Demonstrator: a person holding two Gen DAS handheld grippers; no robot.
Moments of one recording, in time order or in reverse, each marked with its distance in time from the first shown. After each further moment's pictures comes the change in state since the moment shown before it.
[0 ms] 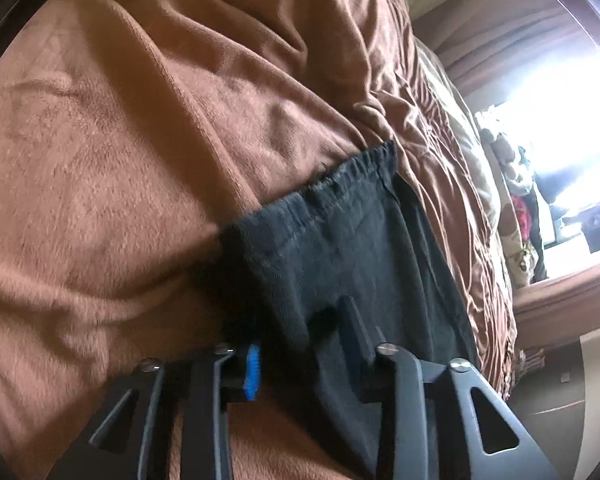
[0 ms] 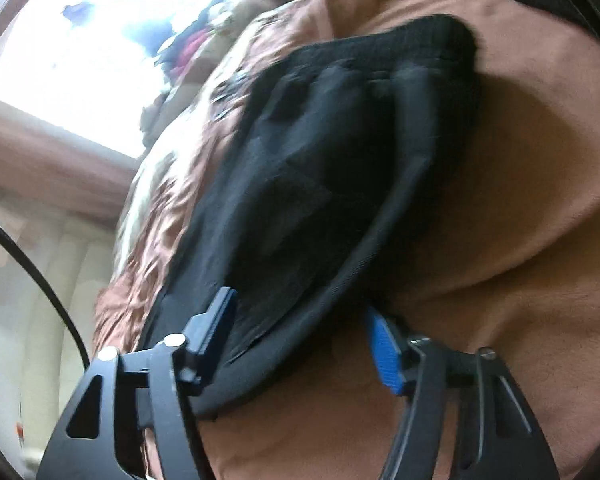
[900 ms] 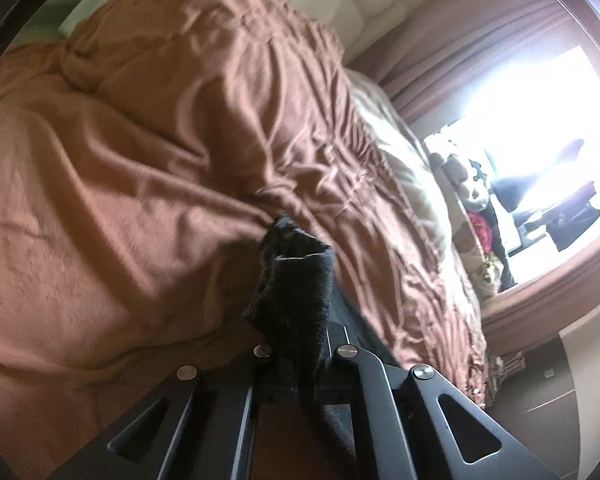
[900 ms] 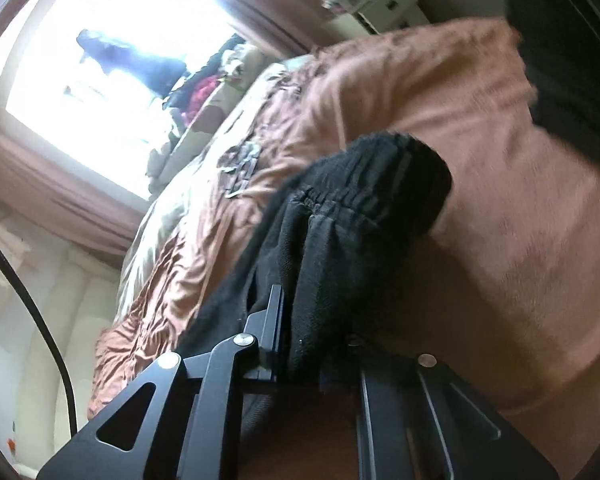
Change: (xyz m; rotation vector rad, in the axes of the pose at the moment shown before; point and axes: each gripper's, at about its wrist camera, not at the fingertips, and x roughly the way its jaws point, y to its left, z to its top) left arm -0.074 -0.072 0.038 0.091 -0.132 -0.131; right arm -0.034 0.043 0.057 -0.117 -0.120 0.036
